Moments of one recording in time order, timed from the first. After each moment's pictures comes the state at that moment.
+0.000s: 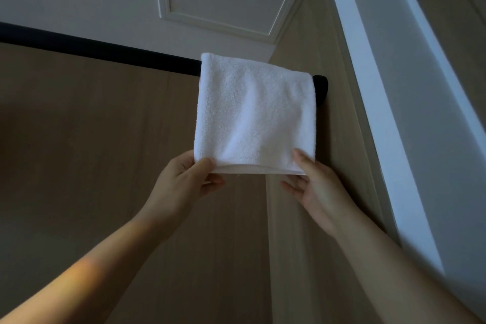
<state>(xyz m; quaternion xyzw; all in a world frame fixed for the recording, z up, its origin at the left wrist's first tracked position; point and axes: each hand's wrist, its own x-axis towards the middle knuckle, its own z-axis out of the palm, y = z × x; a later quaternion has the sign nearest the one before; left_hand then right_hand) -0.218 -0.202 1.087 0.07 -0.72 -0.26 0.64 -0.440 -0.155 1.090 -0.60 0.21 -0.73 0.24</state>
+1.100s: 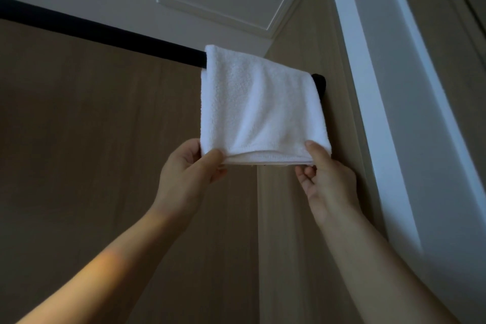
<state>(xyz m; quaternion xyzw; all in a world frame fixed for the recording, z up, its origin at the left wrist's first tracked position) -0.228 -0.185 1.081 0.04 -0.67 -0.28 0.69 -0.407 -0.125 1.088 -0.36 0.16 -0.90 0.20</state>
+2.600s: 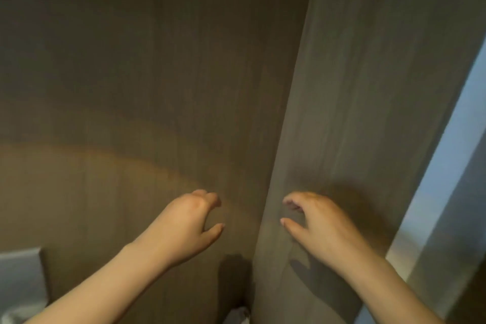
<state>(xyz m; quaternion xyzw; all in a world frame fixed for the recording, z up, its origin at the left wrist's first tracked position) -0.144 -0.188 0.761 0.37 -0.89 -0.01 0.25 -0.372 -0.097 0.780 -0.67 0.71 -0.18 -0.10</state>
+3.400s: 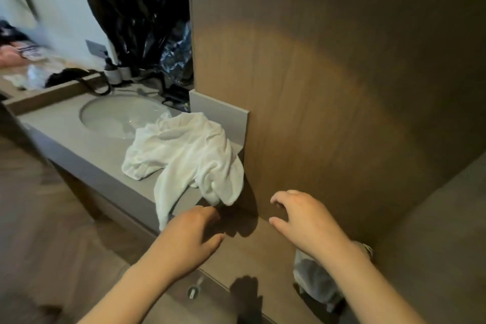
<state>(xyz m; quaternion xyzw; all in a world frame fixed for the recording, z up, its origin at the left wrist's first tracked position) 0.015 0.030 0.587 0.74 -0.64 -0.16 0.15 -0.183 -0.089 0.611 -0.88 0.45 -0.01 0.14</state>
